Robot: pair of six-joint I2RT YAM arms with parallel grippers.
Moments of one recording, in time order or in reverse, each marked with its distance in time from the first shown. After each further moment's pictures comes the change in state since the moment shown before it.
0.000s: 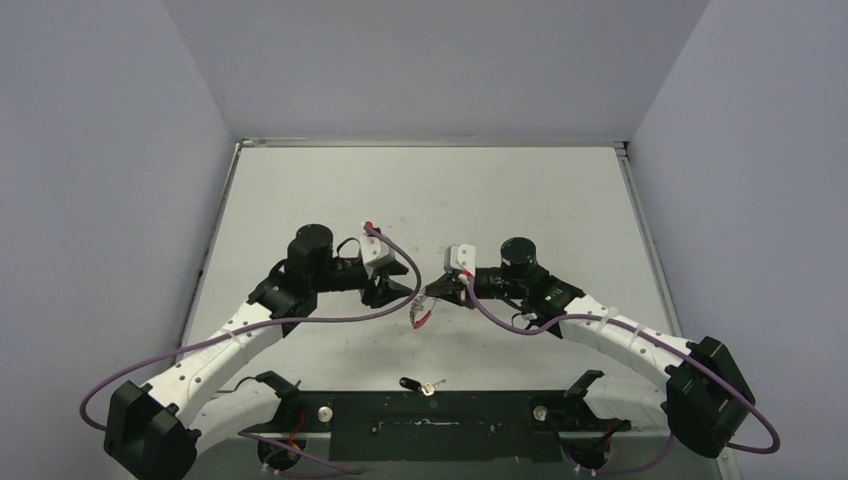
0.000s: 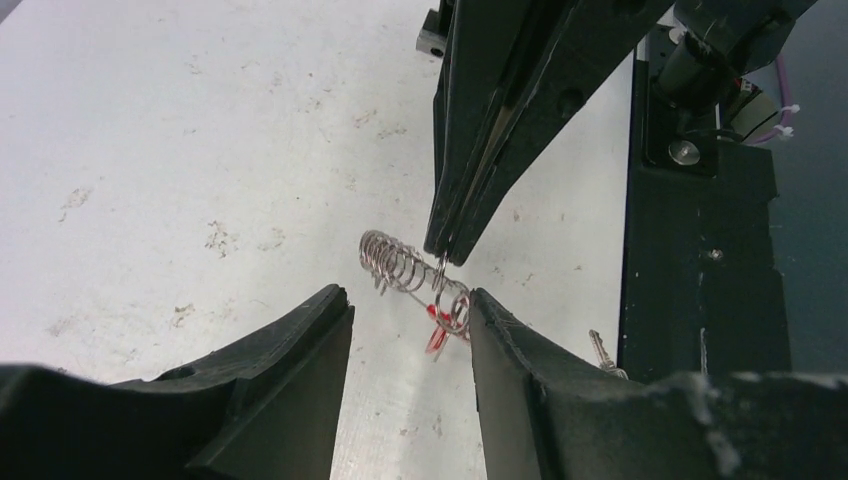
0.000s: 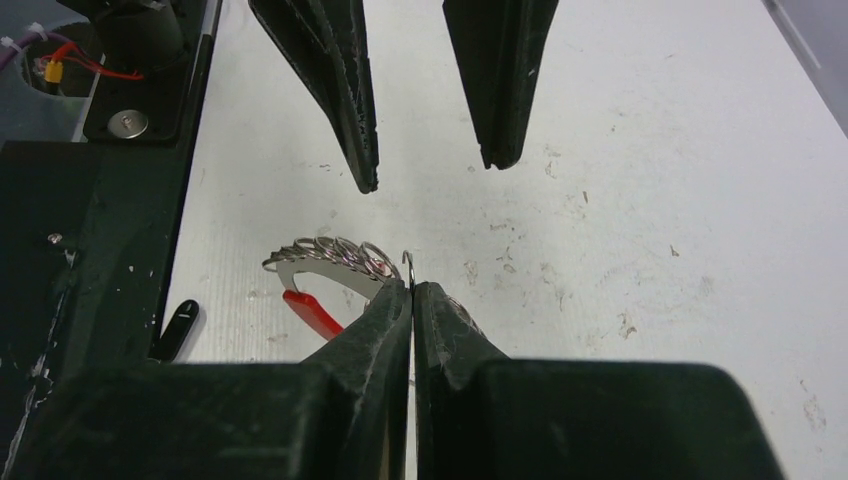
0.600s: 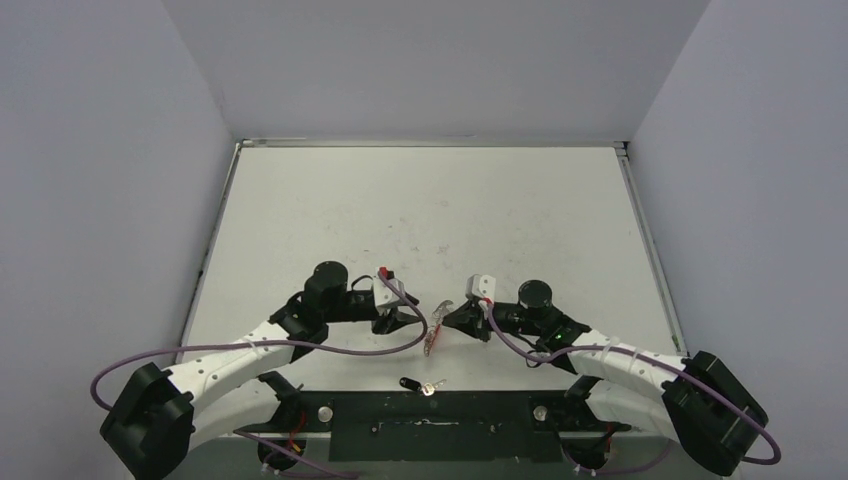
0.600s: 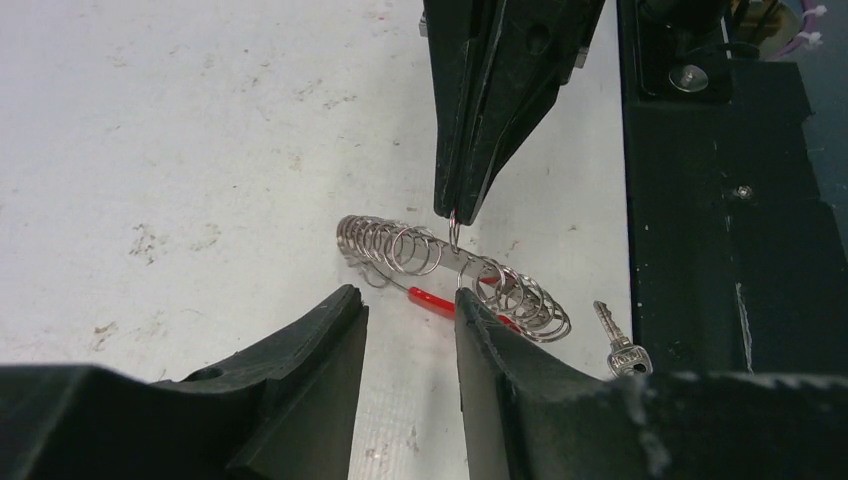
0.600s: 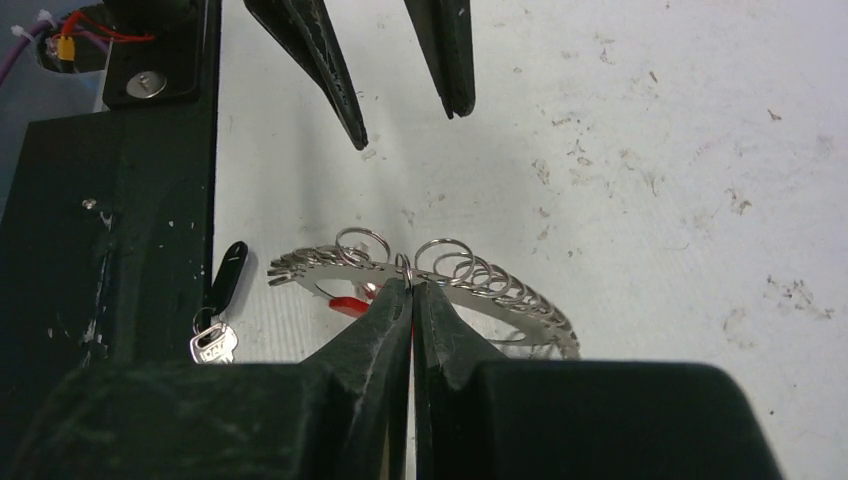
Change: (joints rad) left arm -0.109 -0.022 -0.301 0.323 -0.051 0.051; right arm 0.000 -0.093 -0.360 0.316 0.060 0.185
